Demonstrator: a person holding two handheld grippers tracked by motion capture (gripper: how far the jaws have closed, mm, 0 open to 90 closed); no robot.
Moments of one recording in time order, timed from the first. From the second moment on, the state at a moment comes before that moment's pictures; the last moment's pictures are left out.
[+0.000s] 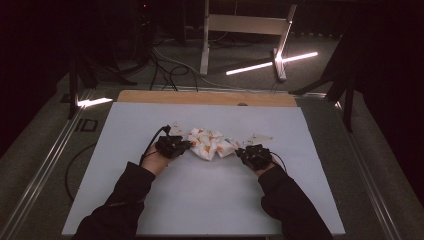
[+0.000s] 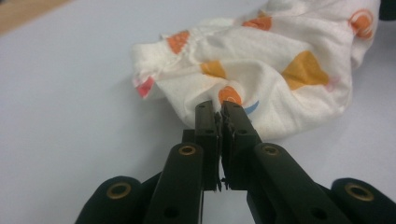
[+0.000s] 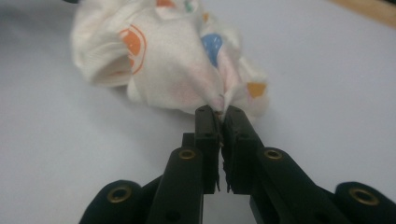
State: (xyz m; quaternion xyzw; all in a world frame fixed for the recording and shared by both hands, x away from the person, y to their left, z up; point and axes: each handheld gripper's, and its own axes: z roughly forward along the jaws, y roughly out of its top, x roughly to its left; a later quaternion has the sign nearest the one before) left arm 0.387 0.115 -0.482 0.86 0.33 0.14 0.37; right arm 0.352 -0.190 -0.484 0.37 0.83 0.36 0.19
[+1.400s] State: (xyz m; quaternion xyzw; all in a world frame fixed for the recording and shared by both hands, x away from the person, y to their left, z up) left arm 0.331 0.180 -0.481 0.85 0.35 0.14 0.37; right arm 0.347 -0.164 -0.509 0.41 0.83 0.35 0.13
